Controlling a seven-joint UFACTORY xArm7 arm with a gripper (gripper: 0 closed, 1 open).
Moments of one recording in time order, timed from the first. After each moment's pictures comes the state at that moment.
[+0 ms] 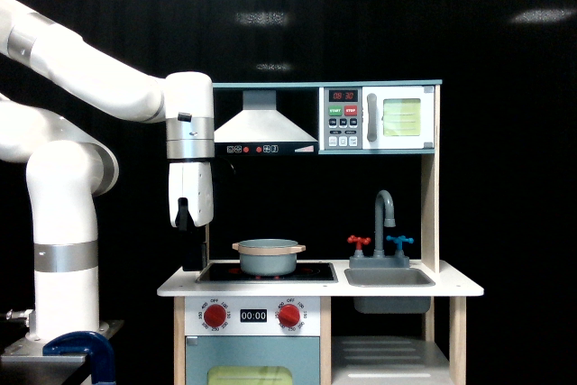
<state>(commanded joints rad) -0.06 -1.01 0.04 0.09 0.04 1.06 -0.03</state>
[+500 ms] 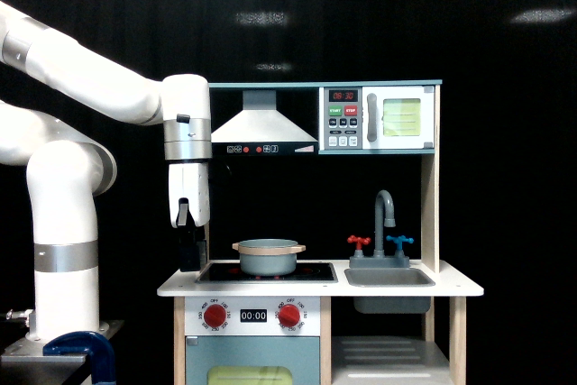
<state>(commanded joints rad) -0.03 -1.01 0.05 0.09 0.04 1.04 -0.02</state>
